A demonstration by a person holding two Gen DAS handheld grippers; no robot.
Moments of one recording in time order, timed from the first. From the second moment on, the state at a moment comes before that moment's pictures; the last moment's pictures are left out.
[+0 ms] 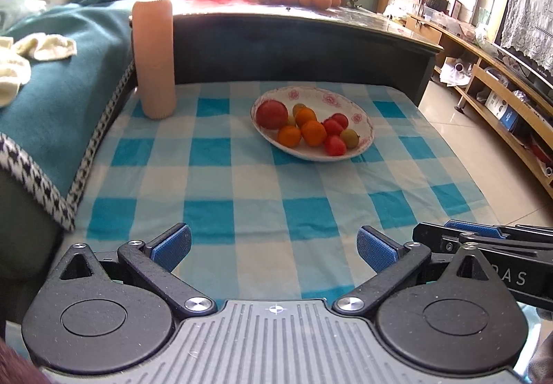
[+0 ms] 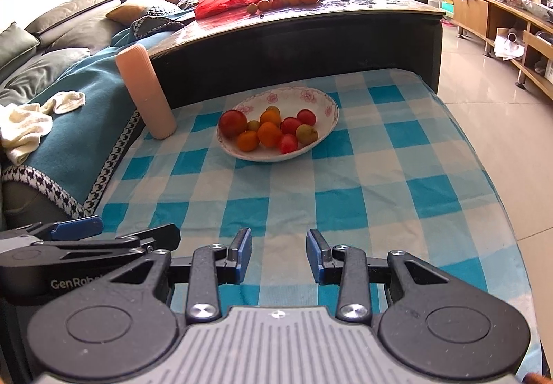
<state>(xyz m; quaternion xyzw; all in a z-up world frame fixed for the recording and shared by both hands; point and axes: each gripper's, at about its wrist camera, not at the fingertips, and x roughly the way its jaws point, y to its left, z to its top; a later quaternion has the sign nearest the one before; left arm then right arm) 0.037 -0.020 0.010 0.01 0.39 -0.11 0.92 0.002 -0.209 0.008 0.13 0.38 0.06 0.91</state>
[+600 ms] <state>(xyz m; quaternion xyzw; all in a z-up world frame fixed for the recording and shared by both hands) 0.004 -0.019 0.000 0.01 0.41 -0.09 0.91 -0.029 -0.203 0.001 0.13 0.40 0.05 0.91</state>
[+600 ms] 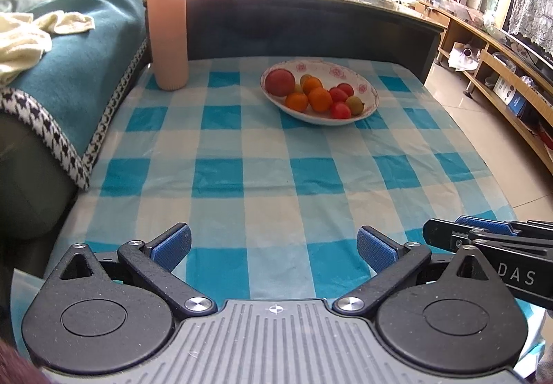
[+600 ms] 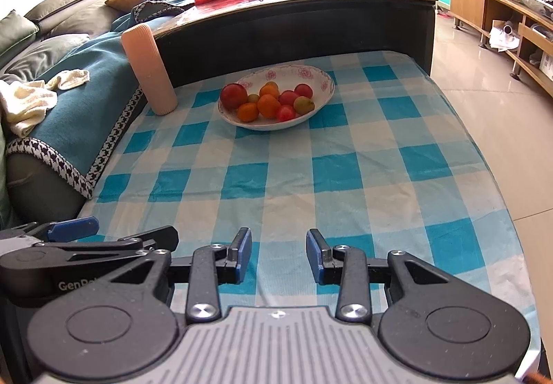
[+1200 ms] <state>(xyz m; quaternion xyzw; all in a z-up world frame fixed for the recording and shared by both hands) -0.016 -0.023 0.001 0.02 0.39 -0.08 0.92 -0.047 -0.200 -0.002 0.13 0.40 0.05 0.90</state>
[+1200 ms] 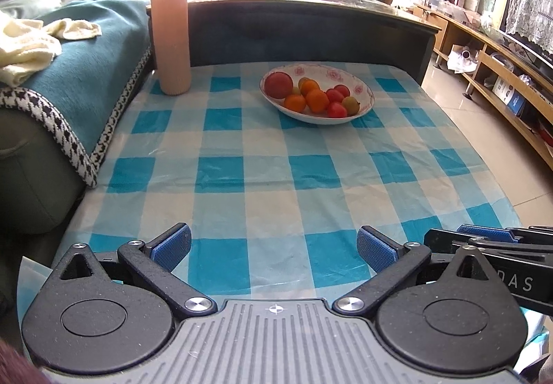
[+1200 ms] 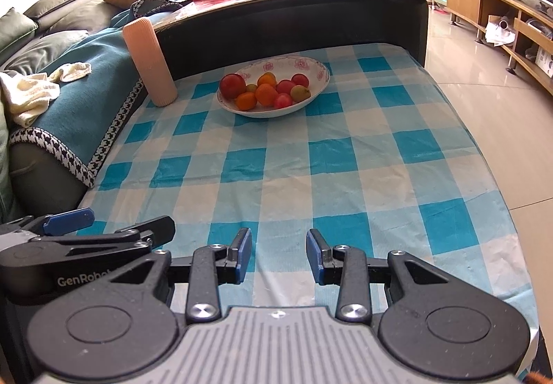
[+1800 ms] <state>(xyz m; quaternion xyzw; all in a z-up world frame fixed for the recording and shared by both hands) -0.018 -0.022 -0.003 0.03 0.40 -0.08 0.91 -0.050 -0.197 -0.005 0.12 0.41 0.05 0.90</state>
